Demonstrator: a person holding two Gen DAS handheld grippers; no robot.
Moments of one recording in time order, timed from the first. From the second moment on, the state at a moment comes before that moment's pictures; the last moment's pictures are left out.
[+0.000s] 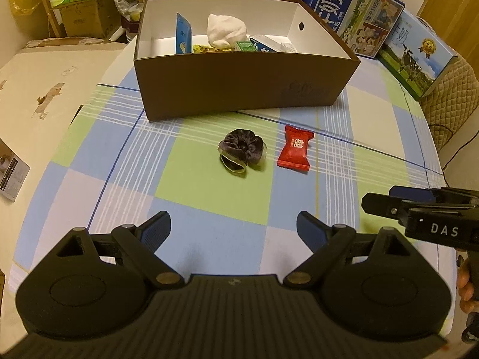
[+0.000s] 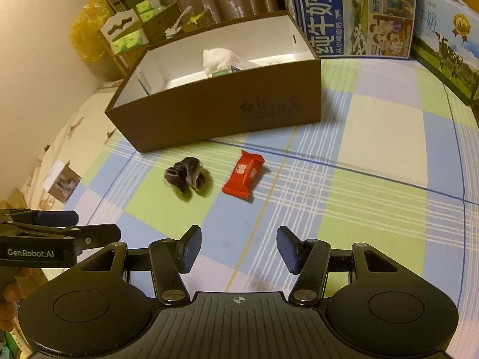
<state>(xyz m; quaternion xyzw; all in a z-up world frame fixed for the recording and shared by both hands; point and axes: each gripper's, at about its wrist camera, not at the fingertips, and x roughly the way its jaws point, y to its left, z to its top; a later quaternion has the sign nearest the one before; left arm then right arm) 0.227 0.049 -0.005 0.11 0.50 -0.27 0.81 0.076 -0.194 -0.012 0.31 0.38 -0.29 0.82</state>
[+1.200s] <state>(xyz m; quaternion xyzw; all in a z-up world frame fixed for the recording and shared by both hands) 0.286 0.003 -0.066 0.13 0.50 -0.33 0.79 0.063 -0.232 -0.050 0.39 0.38 -0.38 0.75</state>
